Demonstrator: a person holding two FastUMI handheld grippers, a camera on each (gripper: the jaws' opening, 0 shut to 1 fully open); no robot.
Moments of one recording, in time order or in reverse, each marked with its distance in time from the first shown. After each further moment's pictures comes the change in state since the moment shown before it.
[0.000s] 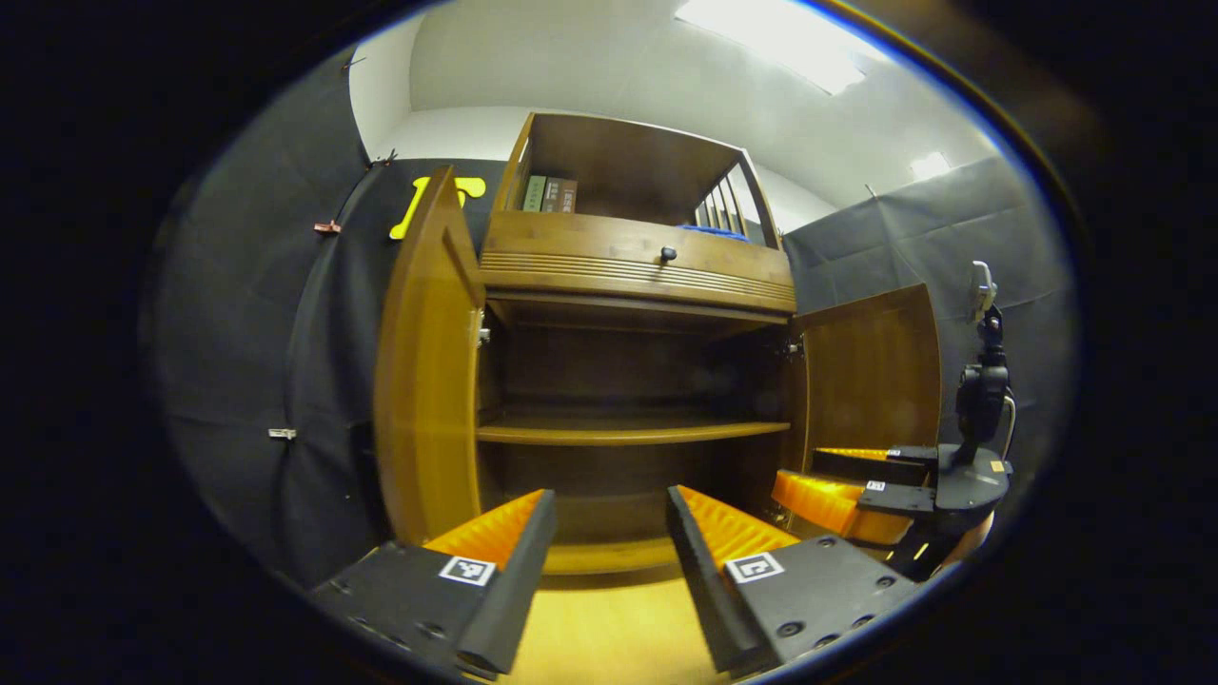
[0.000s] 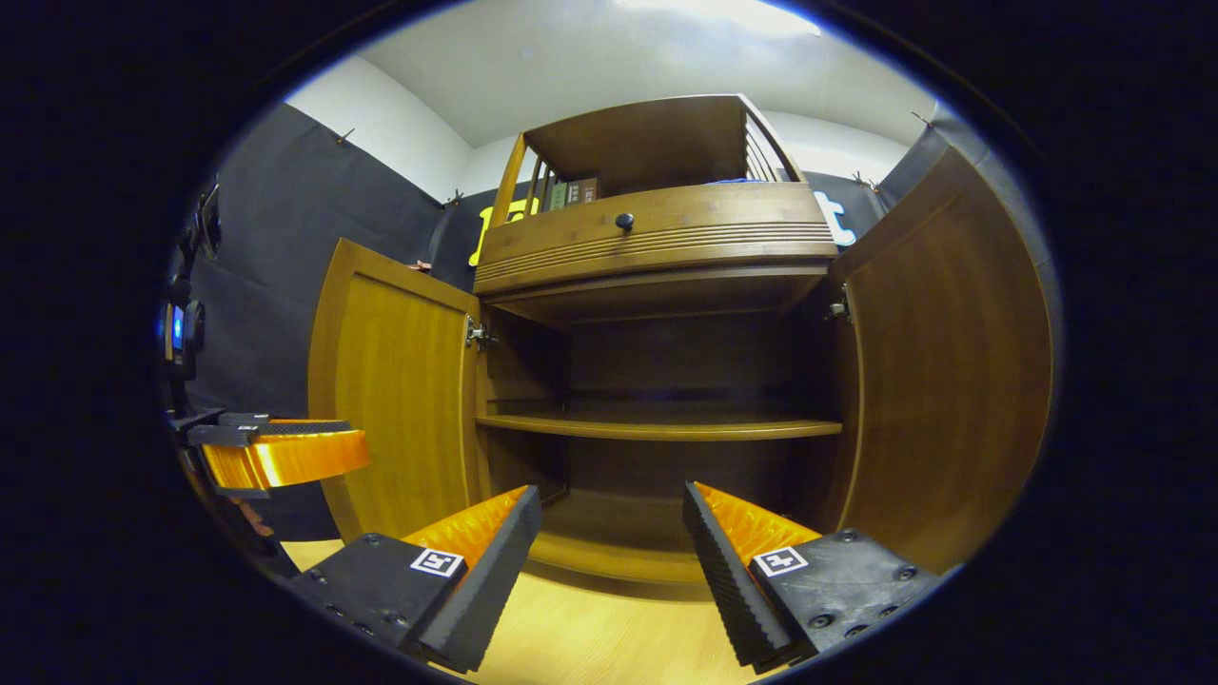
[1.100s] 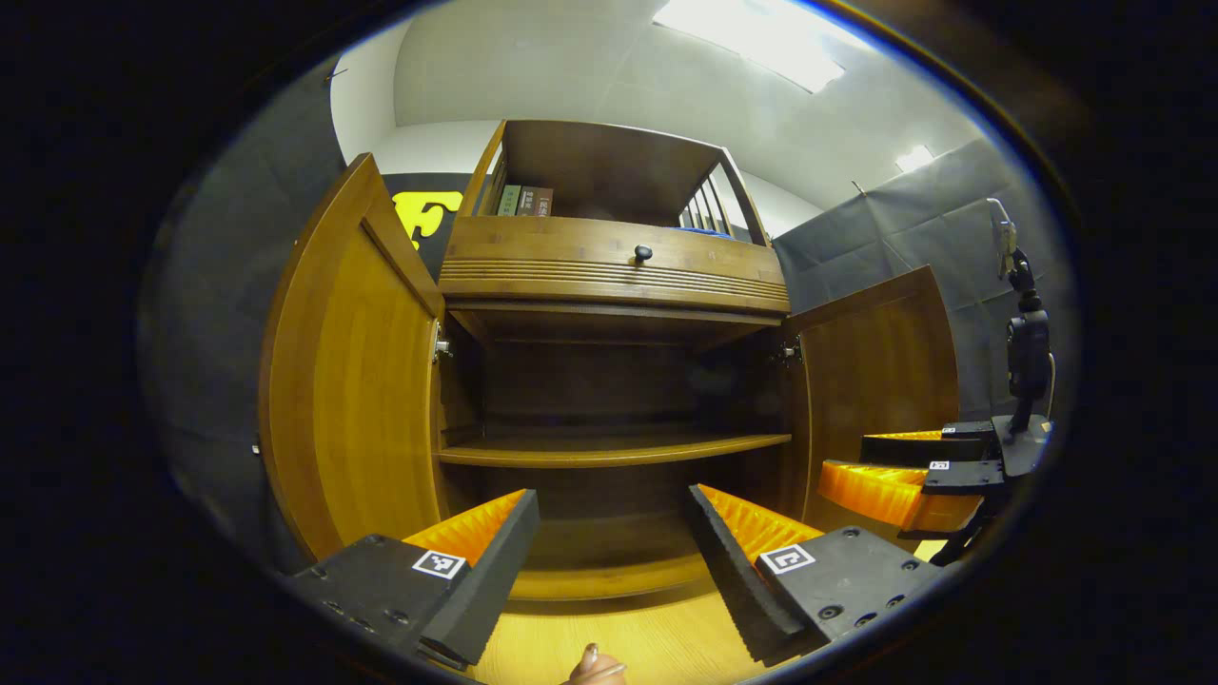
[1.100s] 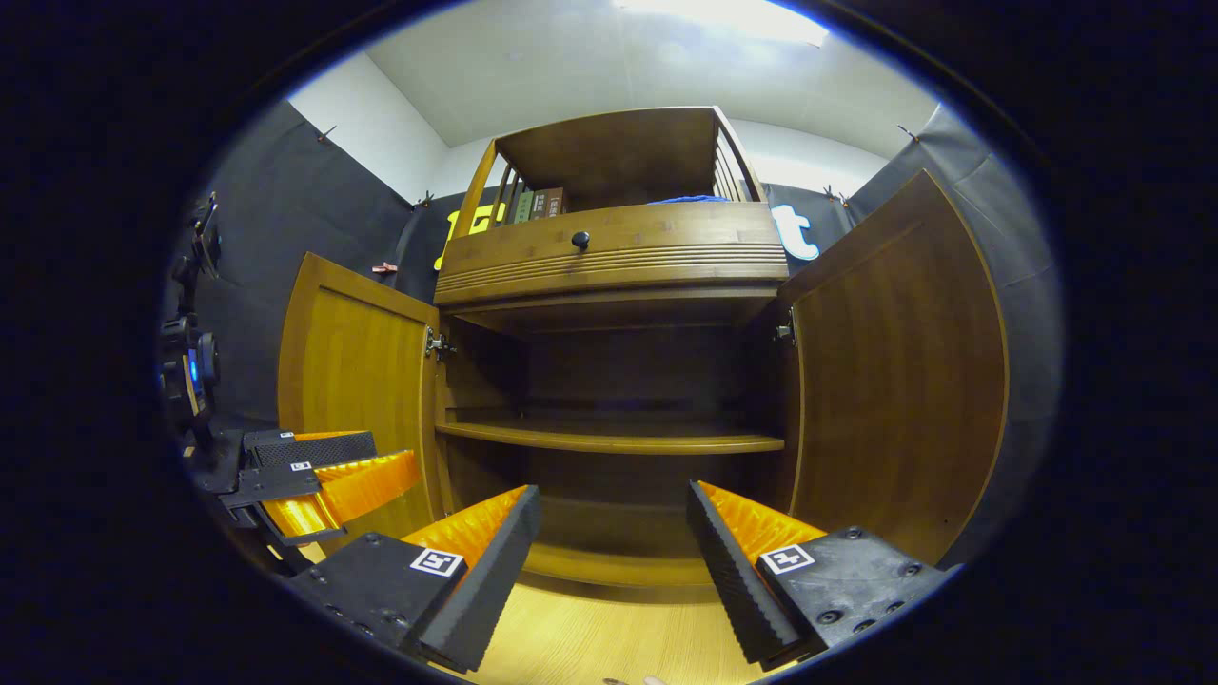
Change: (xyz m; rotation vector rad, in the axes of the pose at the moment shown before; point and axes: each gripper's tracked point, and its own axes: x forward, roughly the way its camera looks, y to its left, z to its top) left arm 0.048 -0.020 -0.011 0.064 -0.035 0.002; right arm -0.011 -0.030 0.026 -0.031 -0.026 -0.099
